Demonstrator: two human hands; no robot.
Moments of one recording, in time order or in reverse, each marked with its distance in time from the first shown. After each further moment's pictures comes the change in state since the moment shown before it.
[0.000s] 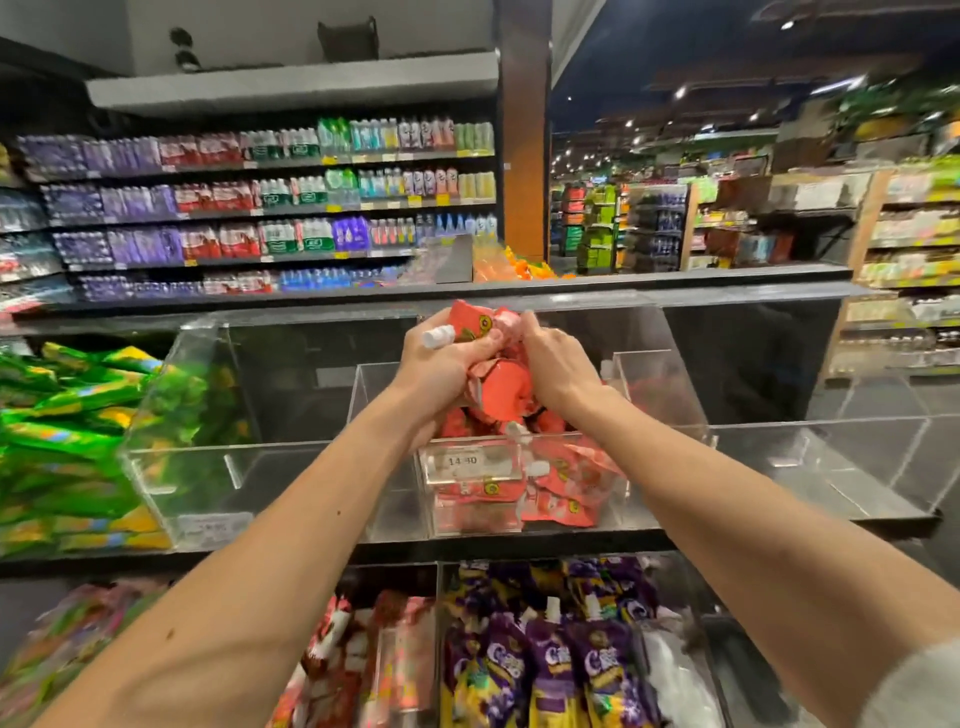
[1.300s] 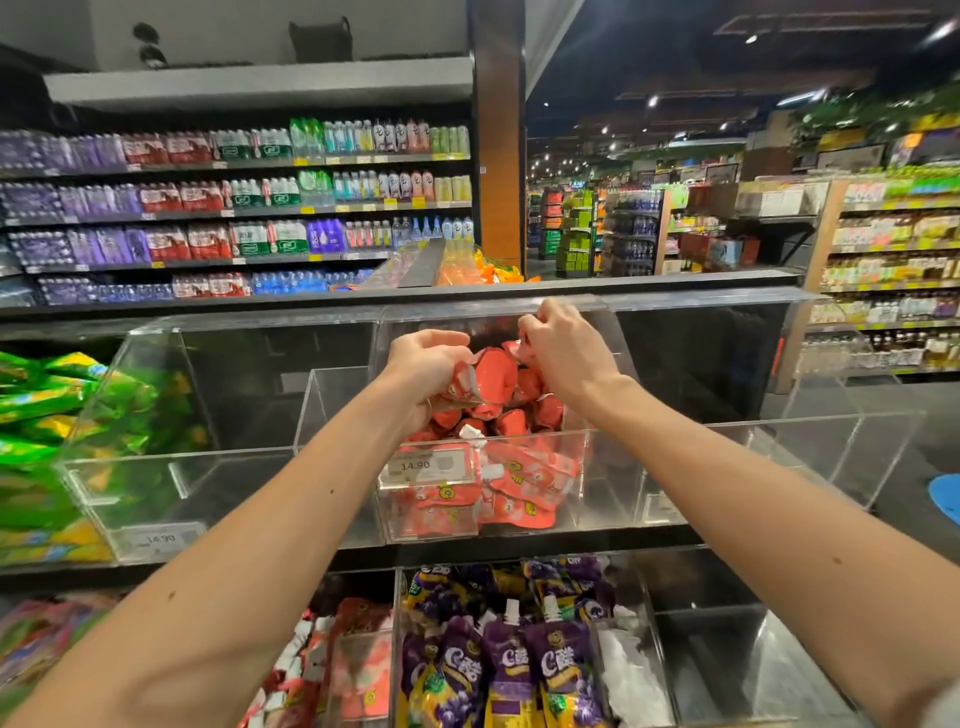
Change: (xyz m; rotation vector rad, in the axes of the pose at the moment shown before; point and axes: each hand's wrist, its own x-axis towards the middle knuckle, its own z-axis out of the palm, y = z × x) left_hand 0.016 -0.002 0.034 0.165 0.103 -0.218; right_hand -0.020 0.044 -0.041 -0.183 0.096 -0.060
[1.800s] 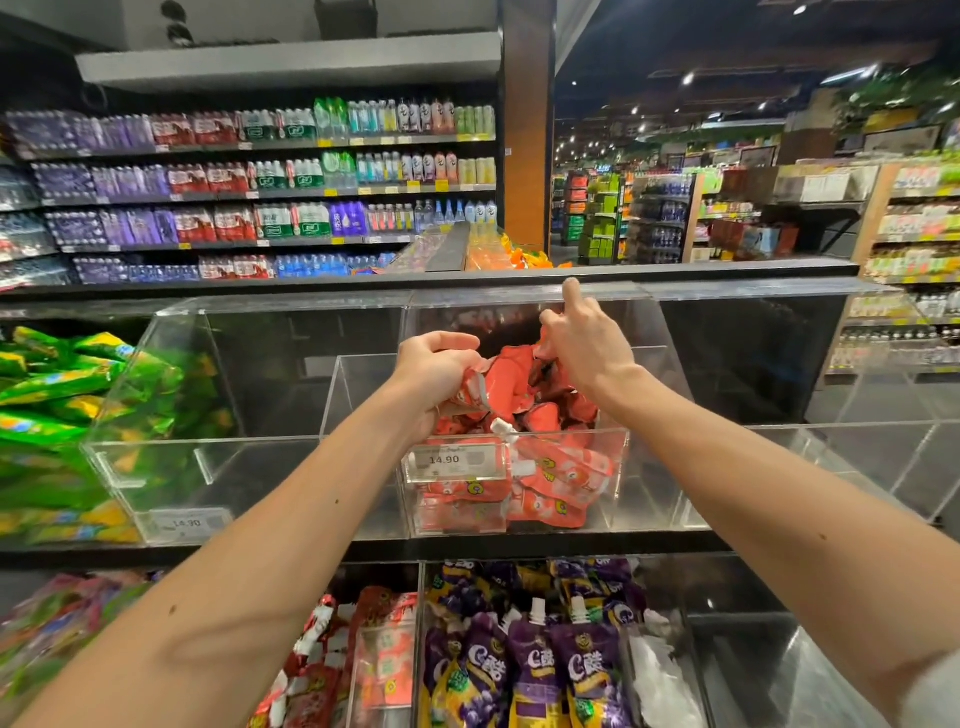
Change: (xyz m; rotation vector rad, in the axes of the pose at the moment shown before) left_hand 0.007 -0.017 -0.021 -0.011 0.022 -0.017; right_hand 0.018 -0.010 0.020 -0.185 -0.110 -0.017
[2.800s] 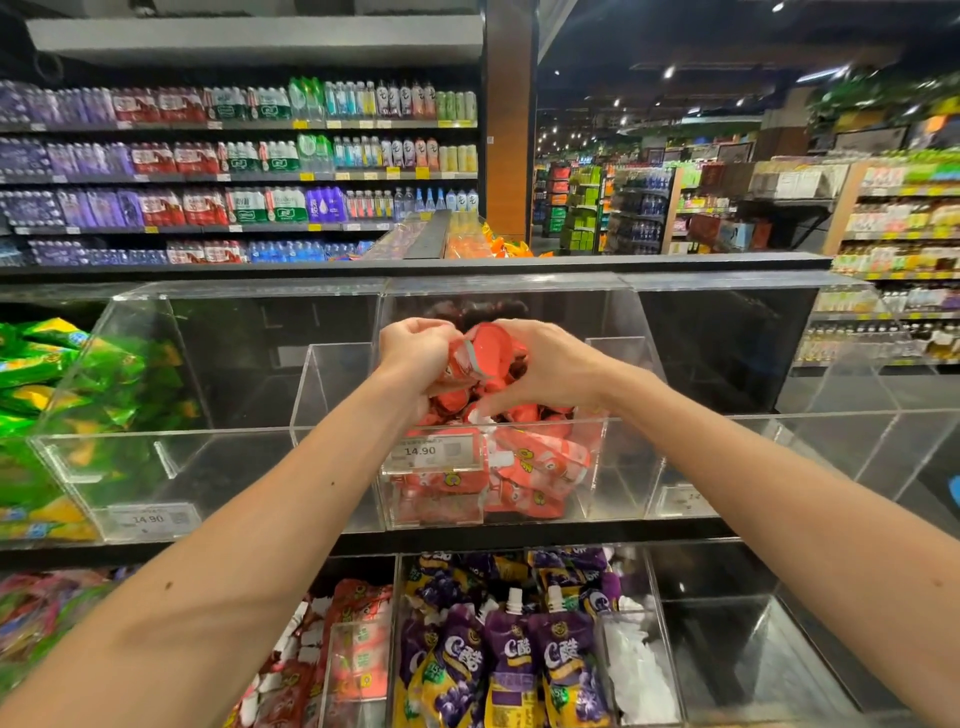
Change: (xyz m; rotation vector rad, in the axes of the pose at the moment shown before) left_hand 0.016 -0.002 0.016 -0.084 0.148 -0.048; right_hand -0.023 -0.001 -0.016 0.809 -0.285 -0.253
